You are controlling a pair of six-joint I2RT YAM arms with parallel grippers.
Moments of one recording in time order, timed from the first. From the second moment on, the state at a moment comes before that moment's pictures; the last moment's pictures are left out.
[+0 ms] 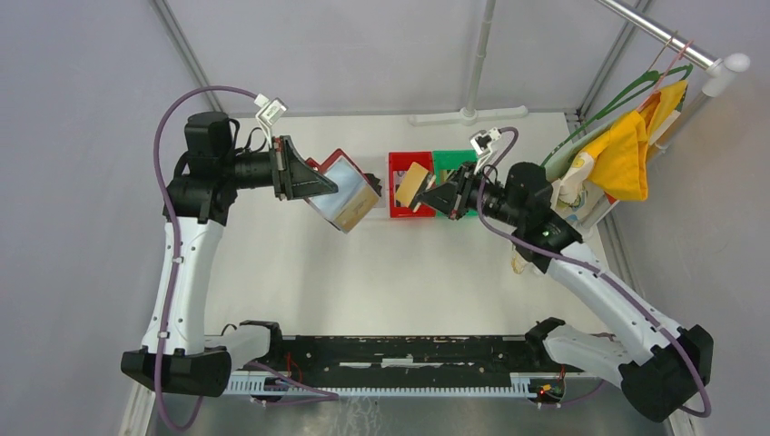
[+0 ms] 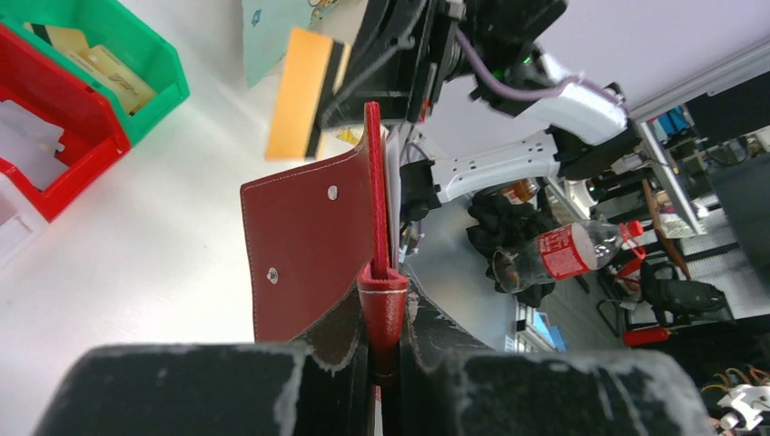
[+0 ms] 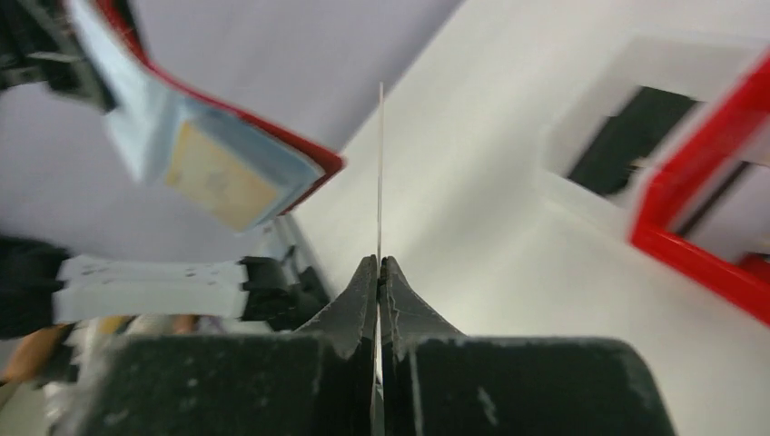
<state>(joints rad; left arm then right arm) -0.07 1.15 1.44 -0.72 1.27 -0.31 0.56 1.04 0.84 0.20 -0.54 0.72</state>
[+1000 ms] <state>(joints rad) -0.07 1.12 1.45 -0.89 1.23 -0.12 0.49 1.81 1.48 -0.60 0.30 0.14</state>
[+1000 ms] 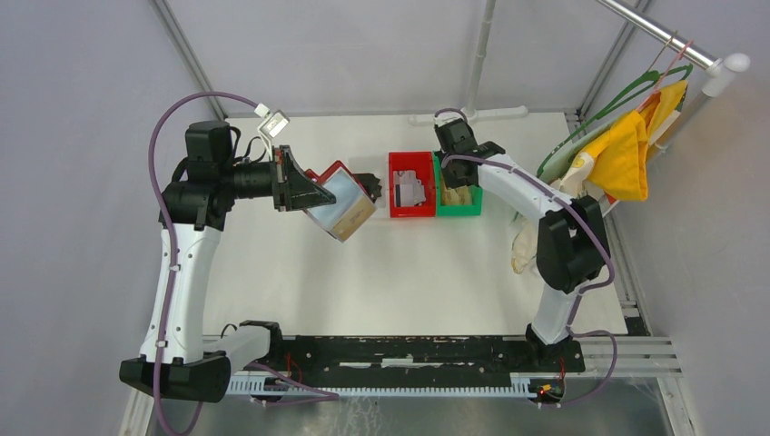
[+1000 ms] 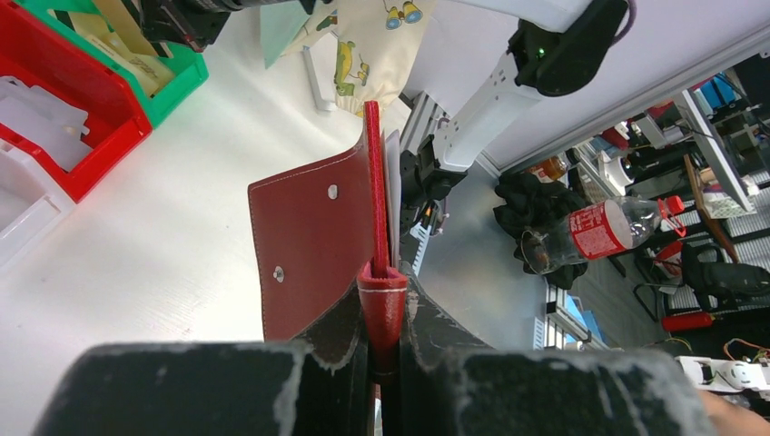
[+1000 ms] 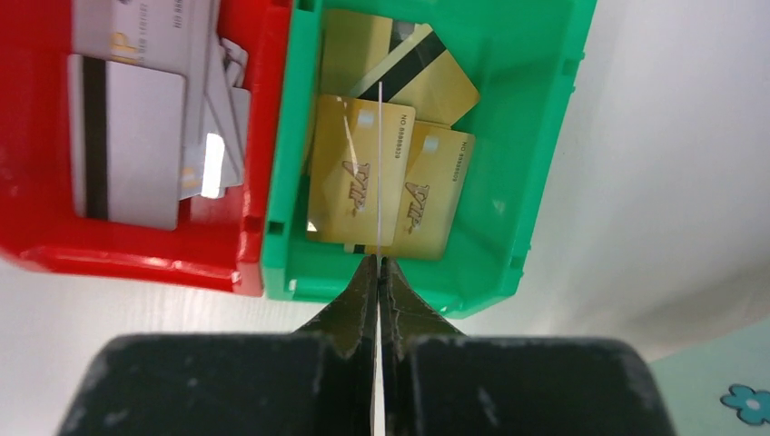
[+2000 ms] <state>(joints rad) -0.07 1.12 1.45 -0.89 1.23 -0.08 0.39 2.01 1.64 -0.68 0.11 0.06</state>
